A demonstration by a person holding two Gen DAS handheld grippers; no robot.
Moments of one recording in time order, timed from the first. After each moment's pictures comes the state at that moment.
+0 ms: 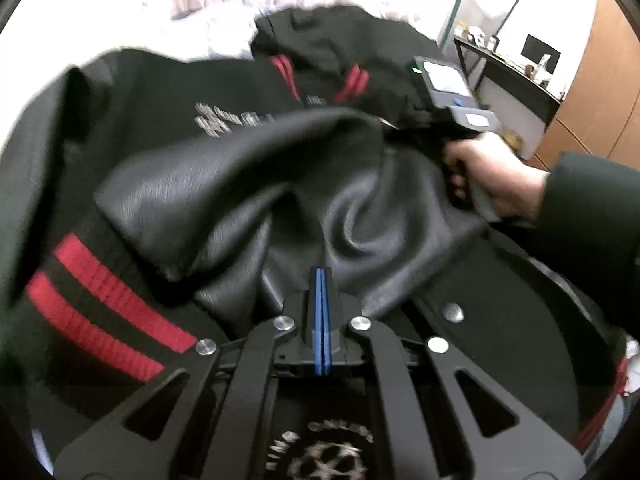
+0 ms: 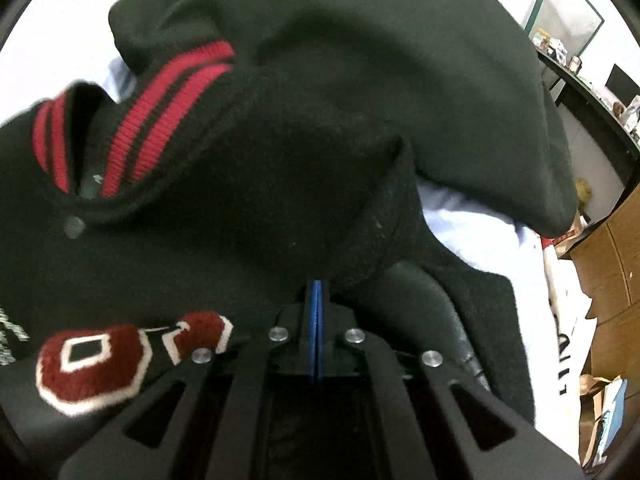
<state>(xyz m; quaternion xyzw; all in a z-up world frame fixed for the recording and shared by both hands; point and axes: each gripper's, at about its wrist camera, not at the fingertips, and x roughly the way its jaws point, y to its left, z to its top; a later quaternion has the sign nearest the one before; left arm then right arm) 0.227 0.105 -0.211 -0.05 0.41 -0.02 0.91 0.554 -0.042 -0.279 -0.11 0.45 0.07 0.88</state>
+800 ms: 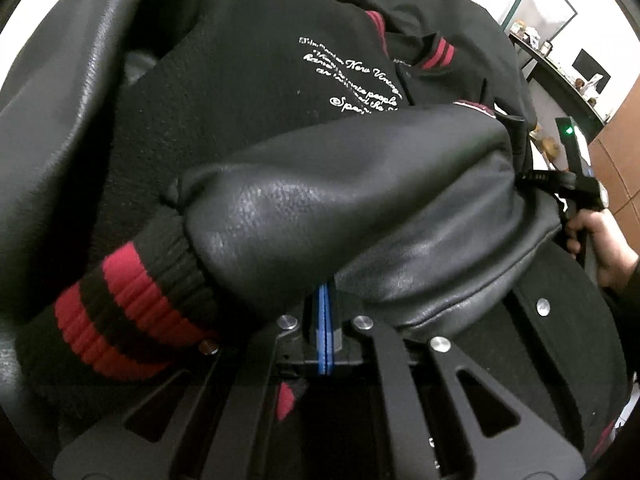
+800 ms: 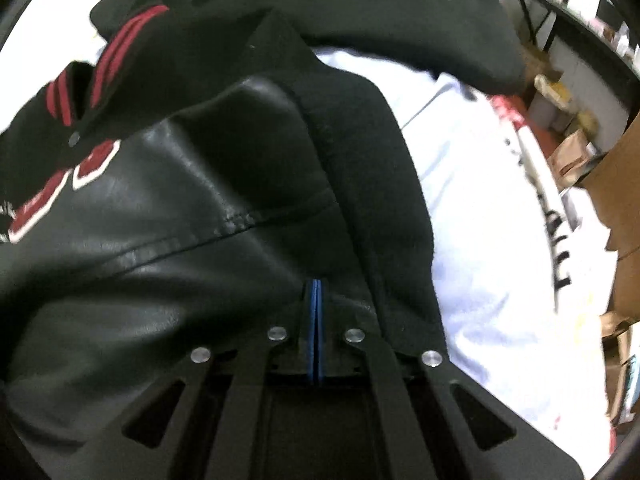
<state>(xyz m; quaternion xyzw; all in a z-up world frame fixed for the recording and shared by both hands) 0.236 0.166 -0.261 -0.12 0.49 0.01 0.86 0.510 -0.139 -0.320 -0.03 0.54 0.08 0.84</state>
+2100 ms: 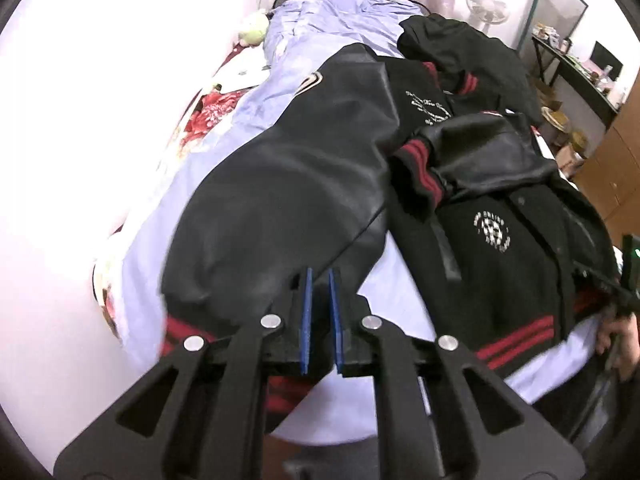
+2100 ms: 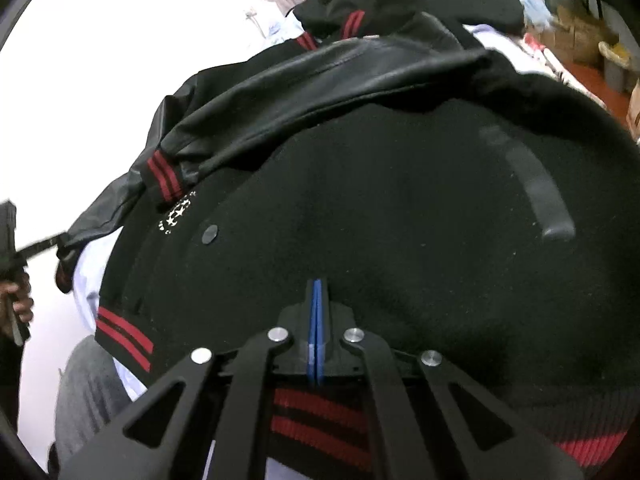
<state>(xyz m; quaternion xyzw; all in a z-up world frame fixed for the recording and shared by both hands) 0.003 0.270 -0.111 -0.06 0.49 0.09 0.86 0.165 -0.150 -0.258 0.08 0.49 0.31 0.81</state>
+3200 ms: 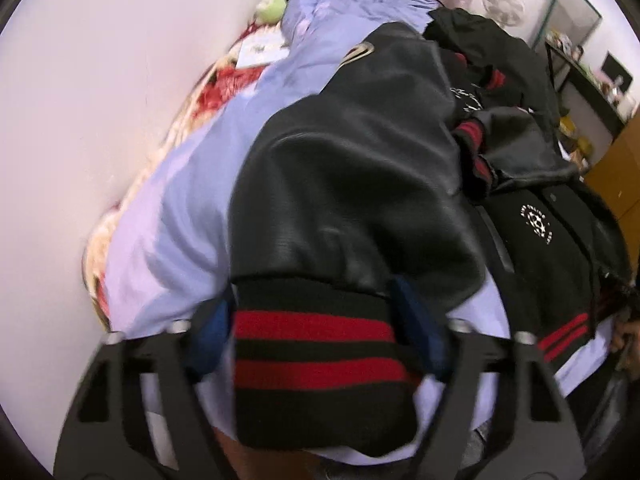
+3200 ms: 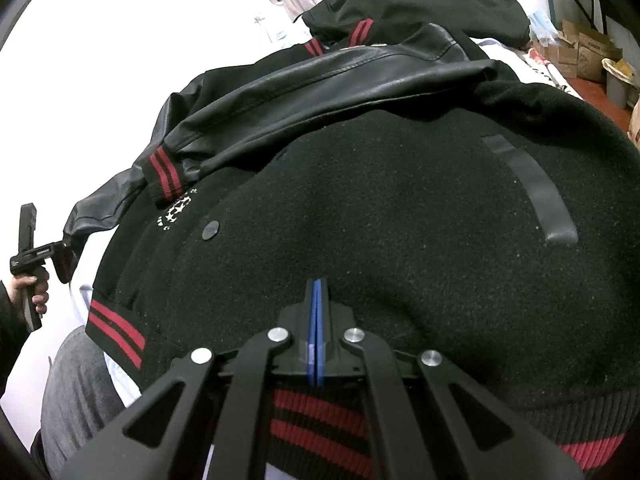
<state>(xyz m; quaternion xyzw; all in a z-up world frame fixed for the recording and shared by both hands) 0.007 0.312 -0.154 -0.07 0.50 0.11 0.86 0.159 -0.149 -0.257 0.07 0.47 0.31 0.82</state>
